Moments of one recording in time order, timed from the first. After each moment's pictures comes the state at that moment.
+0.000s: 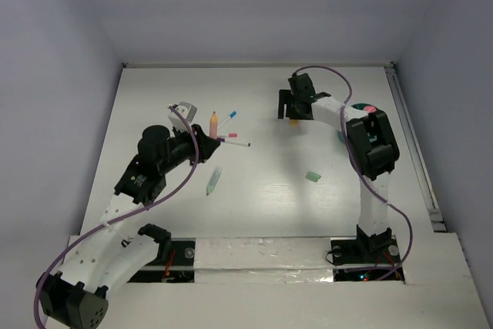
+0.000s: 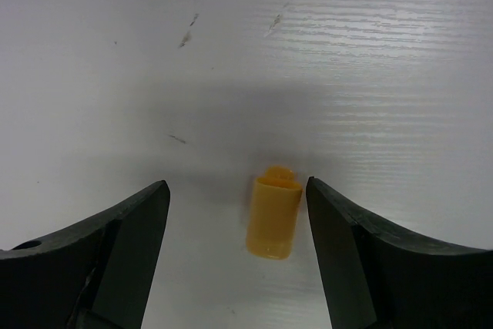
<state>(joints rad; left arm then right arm) -0.41 0.78 0.71 -0.21 0.30 -0.34 0.39 2.10 1.53 -0.29 0.16 0.36</state>
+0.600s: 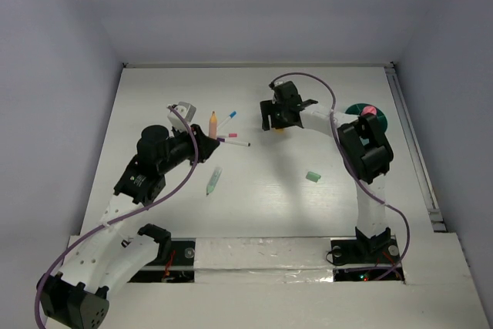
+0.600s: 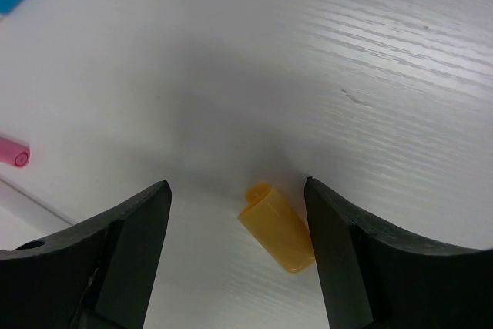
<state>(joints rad) -0.40 0.78 0.71 -0.21 0.31 -0.34 0.49 2.10 1.49 -0.24 -0.02 0.27</state>
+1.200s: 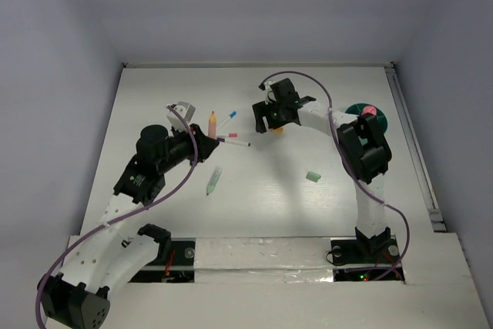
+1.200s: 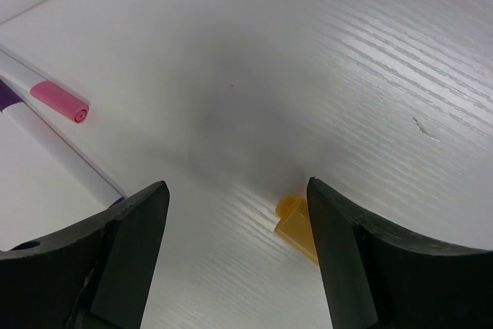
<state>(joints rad) -0.38 0.78 0.71 -0.21 0.32 -0.34 0.51 2.10 1.54 -0.30 -0.18 0.10</state>
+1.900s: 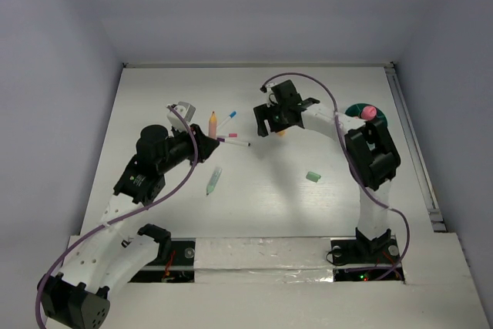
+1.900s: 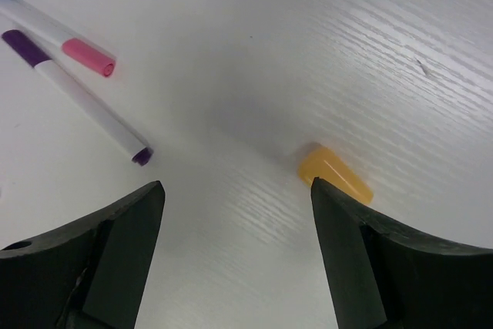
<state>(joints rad) -0.38 0.78 0.71 -0.21 0.33 -0.34 0.53 2.02 1.49 -0.36 -0.16 0.12</state>
